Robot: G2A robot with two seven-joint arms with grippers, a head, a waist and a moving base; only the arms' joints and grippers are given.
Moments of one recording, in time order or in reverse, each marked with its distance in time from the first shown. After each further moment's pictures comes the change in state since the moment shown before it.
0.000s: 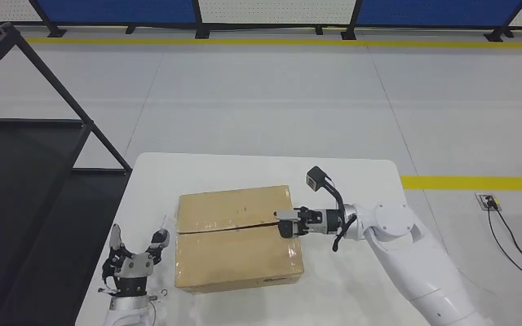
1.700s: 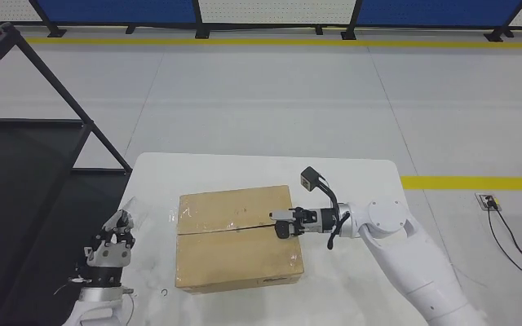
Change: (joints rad) left arm 0.008 0.010 -0.175 -0.171 -0.015 0.244 0.016; right arm 0.043 -0.021 -0.040 0.070 0.000 -0.014 0.025
